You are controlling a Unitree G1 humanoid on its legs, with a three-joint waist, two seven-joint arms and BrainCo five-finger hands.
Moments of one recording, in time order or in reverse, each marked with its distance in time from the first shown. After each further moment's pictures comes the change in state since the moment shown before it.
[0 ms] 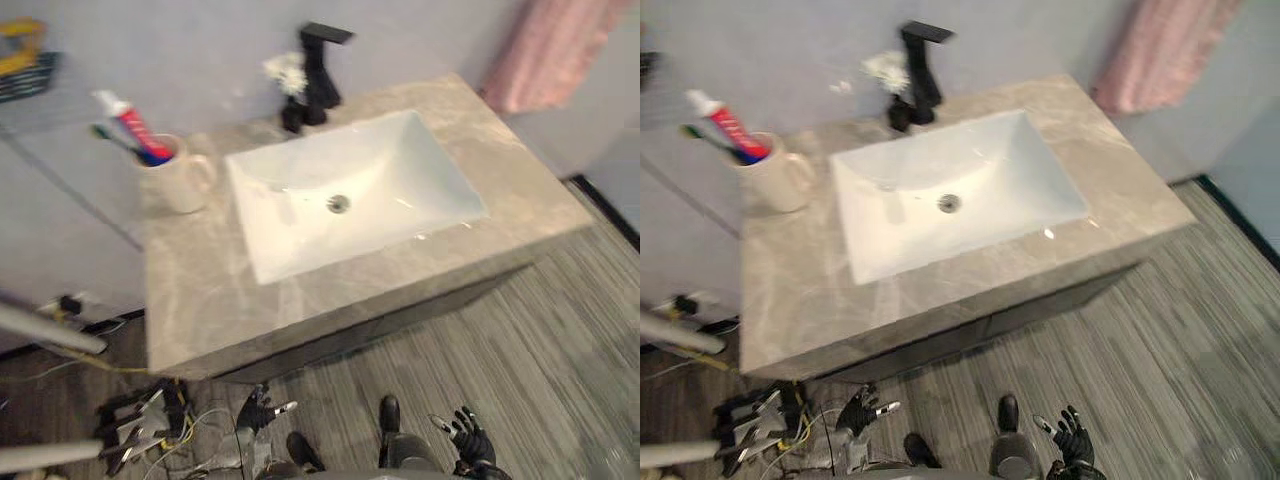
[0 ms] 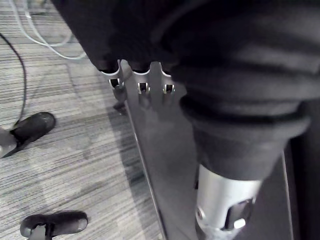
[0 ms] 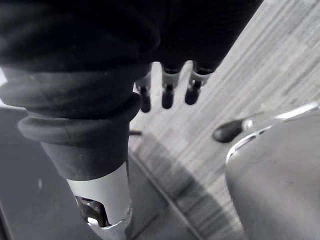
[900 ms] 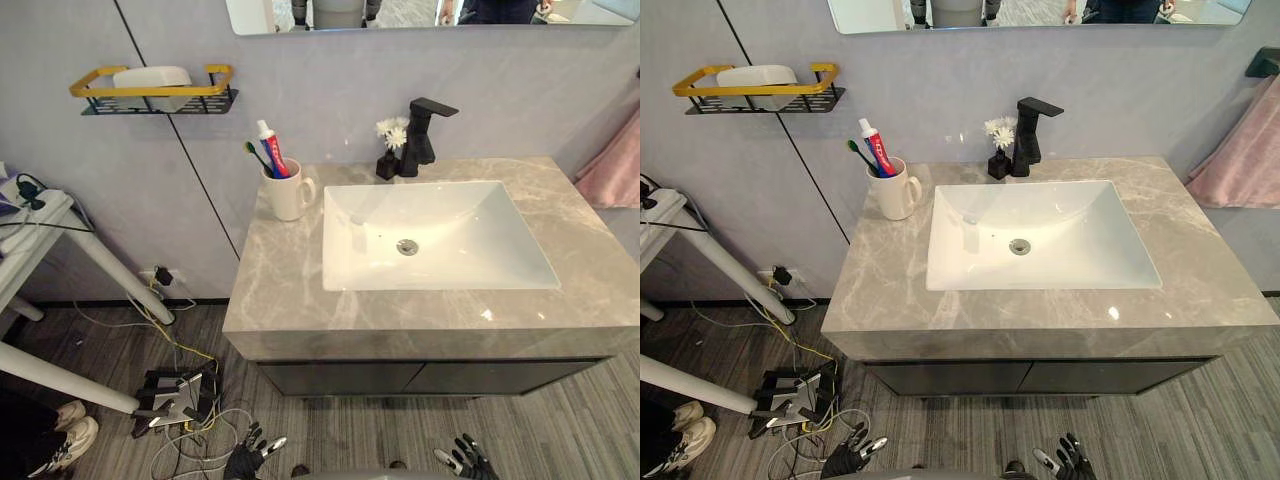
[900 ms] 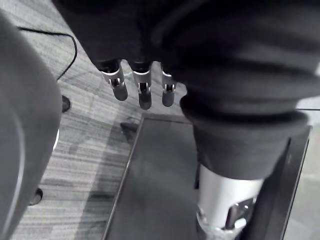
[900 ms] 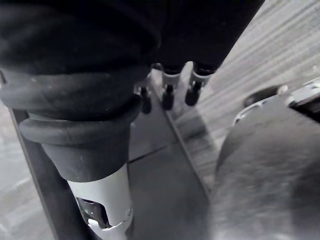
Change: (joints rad) left arm 0.193 -0.026 0.061 0.039 -0.087 -0.014 -0.081; right arm 0.178 0.027 -0.004 -0.006 -0.012 0.015 0.088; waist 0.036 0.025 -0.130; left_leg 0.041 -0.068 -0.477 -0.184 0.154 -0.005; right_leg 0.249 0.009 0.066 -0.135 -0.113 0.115
